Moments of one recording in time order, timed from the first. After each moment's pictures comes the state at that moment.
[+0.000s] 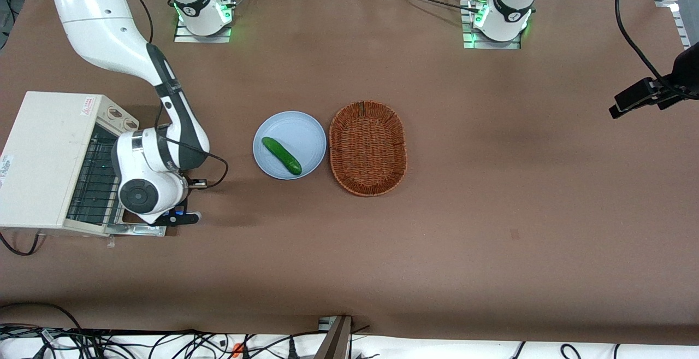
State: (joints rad) arm 0.15 0.73 0.01 -1.46 -0.14 1.88 0.13
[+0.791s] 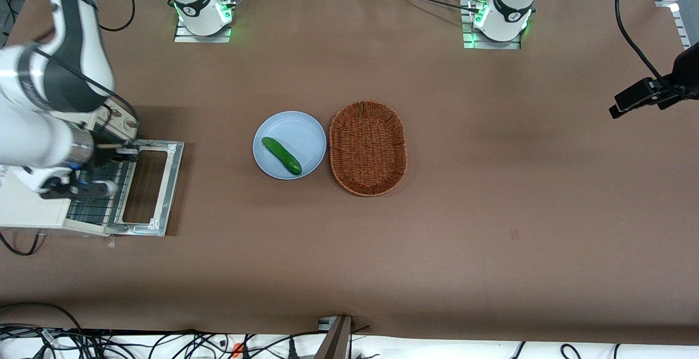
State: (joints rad) arm 0.07 0.35 -0.05 -1.44 0.01 1.59 -0.02
